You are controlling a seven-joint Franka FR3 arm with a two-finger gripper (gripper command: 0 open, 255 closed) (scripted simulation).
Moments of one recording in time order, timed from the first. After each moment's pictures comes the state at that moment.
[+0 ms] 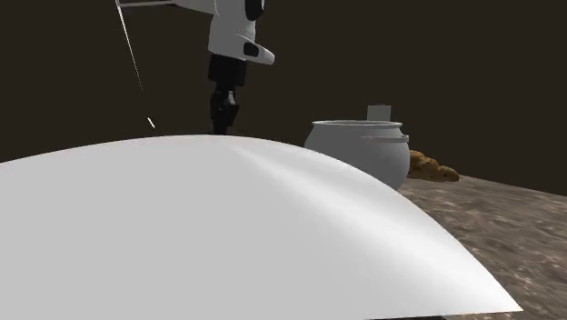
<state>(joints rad) -0.11 -0.23 0.31 -1.80 0.26 1.65 1.13</state>
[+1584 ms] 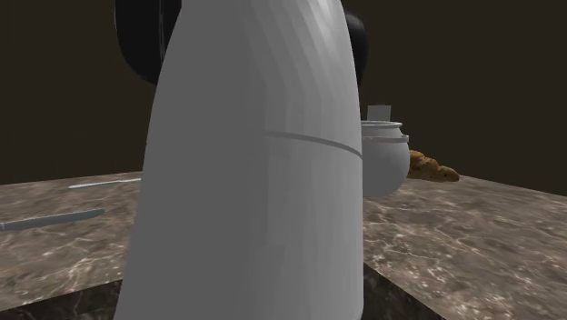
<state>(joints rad) -0.01 0.37 0.38 -1.21 0.04 1.66 1.29</state>
